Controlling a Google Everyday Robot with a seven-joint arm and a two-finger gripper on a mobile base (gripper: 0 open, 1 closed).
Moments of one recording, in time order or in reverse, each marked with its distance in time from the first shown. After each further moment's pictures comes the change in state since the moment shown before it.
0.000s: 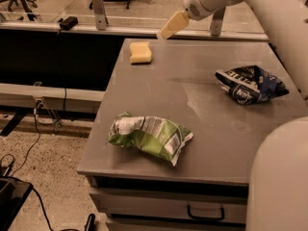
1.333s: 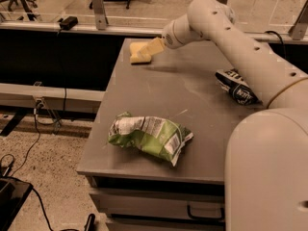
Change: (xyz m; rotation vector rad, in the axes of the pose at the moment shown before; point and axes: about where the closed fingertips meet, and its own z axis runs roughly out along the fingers) arm 0.036 0.033 0.124 -0.046 -0.034 0.287
